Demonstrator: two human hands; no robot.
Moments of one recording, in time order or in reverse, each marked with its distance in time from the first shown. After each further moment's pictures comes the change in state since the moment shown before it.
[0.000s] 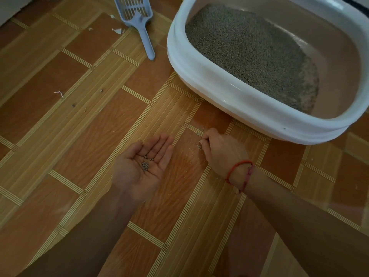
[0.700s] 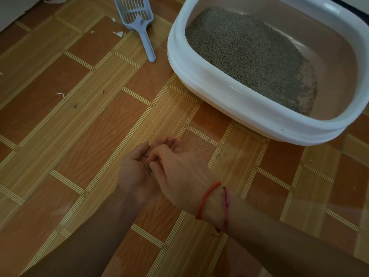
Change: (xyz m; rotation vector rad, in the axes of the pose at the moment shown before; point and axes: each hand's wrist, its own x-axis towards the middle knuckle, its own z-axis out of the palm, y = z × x) left_hand -0.002 -0.006 -0.002 0.043 -0.102 -0.099; right_hand -0.043 -0.095 -0.023 0.324 -0.090 -0.313
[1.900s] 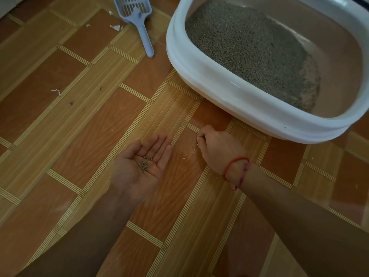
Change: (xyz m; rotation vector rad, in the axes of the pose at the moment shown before) left_hand 0.004 0.006 -0.003 -0.045 0.107 0.097; right_hand 0.019 0.100 -0.014 -0.258 0.073 0.302
